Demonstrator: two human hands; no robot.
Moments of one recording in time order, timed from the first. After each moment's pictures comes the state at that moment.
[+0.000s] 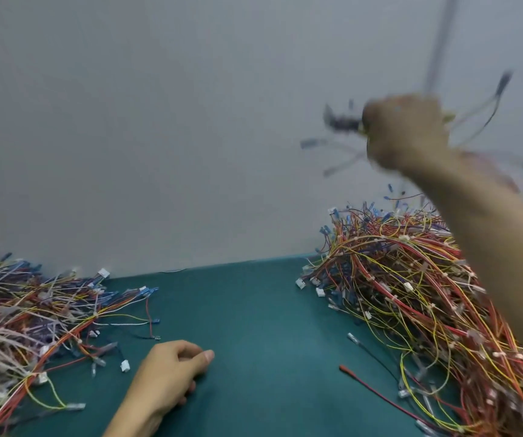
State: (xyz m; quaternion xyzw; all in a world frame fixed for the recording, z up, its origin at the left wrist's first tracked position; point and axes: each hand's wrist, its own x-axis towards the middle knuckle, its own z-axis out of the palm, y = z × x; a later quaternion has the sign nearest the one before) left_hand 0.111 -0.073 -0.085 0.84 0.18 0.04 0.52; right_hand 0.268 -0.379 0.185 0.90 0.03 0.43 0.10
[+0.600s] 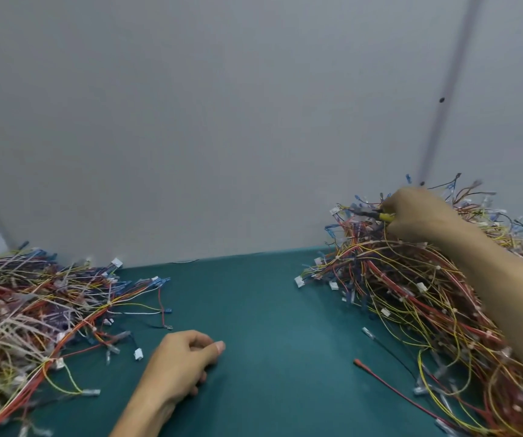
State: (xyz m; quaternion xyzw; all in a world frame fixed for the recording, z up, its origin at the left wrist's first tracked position) left_hand 0.111 -0.073 -0.085 0.84 0.18 0.04 0.51; right_hand 0.270 -0.401 0.060 0.99 0.04 0.14 -0.01
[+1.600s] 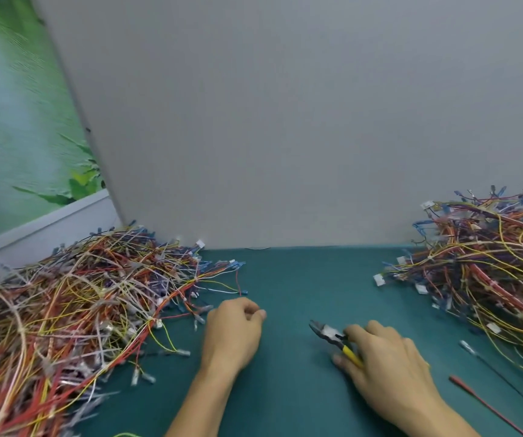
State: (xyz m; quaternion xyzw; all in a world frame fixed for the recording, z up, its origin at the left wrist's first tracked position) left_hand 0.111 -0.047 -0.080 0.89 0.23 0.19 0.34; right_hand 0.144 -0.260 -0.098 0.97 0.21 0.04 -0.10
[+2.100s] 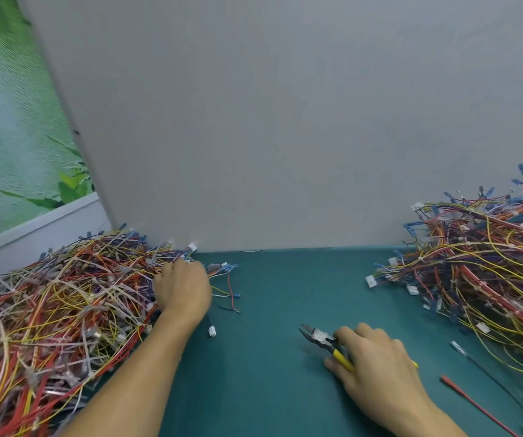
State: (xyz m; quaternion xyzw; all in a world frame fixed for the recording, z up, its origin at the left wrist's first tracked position) left_hand 0.160 0.026 -0.054 0.93 0.32 0.15 -0.06; right_hand 0.145 -0.259 -0.101 0.97 0.22 0.05 -0.12
